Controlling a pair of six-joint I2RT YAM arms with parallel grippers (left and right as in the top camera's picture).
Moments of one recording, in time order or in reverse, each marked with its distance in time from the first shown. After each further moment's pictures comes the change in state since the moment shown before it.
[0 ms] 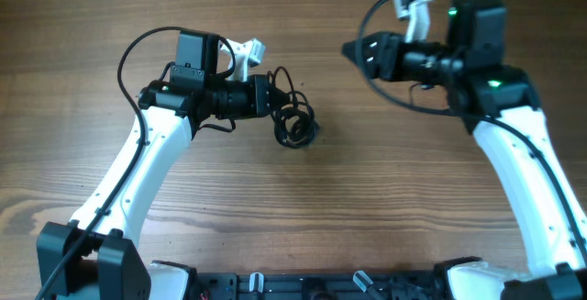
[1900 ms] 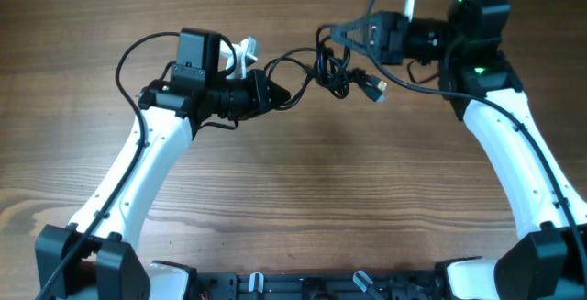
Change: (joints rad) left arm -0.006 -0.006 0.011 -0.002 -0.061 -0.189; right arm -0.054 0.093 -0.037 0.690 -0.553 0.386
